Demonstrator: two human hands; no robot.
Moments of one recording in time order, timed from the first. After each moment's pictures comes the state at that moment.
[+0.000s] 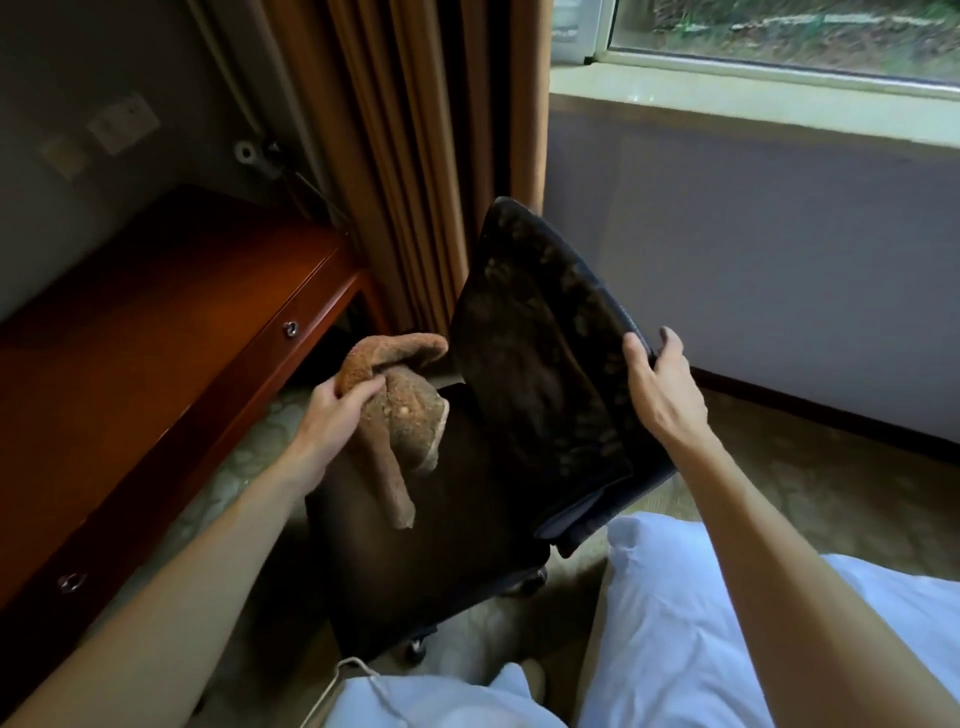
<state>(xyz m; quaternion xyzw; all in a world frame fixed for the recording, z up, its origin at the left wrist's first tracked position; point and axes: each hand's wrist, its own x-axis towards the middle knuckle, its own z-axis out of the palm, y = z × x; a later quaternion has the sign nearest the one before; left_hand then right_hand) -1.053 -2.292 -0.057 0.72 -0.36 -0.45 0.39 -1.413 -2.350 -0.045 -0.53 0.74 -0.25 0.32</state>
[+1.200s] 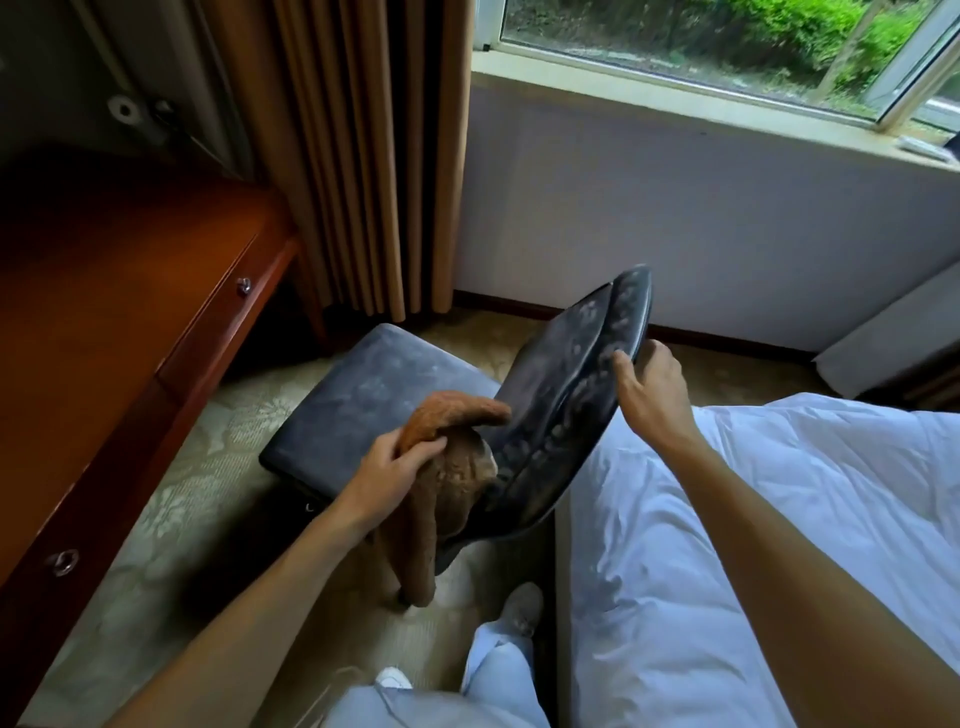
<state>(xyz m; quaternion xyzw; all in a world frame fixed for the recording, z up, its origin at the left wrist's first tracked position) -0.969 -2.064 -0.092 0.53 -0.53 -0.59 0.29 -1.289 -2.081 -0.033 -0.48 0.81 -0.29 0.17</state>
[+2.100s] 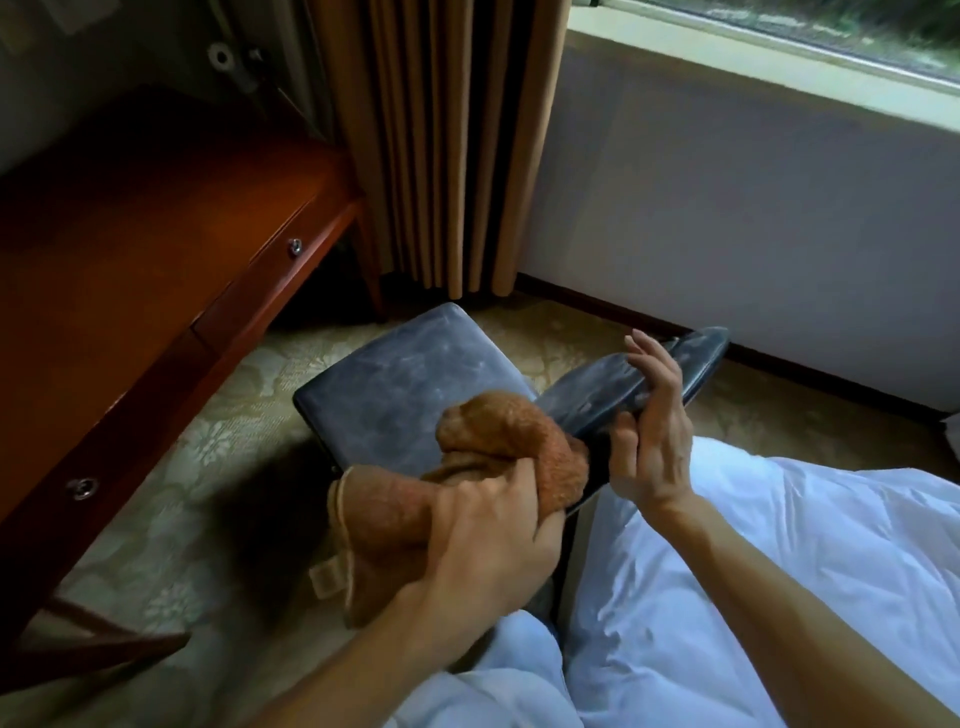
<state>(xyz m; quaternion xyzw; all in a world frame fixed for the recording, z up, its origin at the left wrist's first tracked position) -1.115 -2.034 -0.033 0.62 -0.74 -0.21 0.15 -1.304 -2.124 -0.079 -0.72 0.51 -0.47 0.09</state>
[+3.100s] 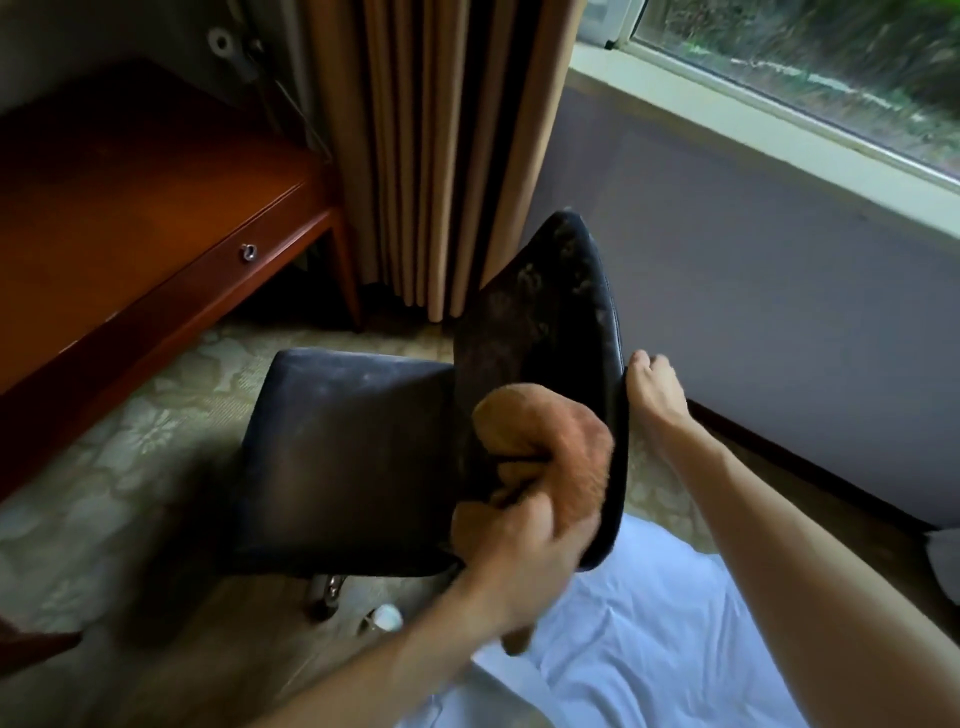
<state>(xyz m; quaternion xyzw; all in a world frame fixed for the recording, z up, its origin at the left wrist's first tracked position) -1.279 -2.167 -0.049 0.59 -0.54 -0.52 0.29 -1.440 -2.362 -0.063 -0.48 0.79 -0.19 0.33</state>
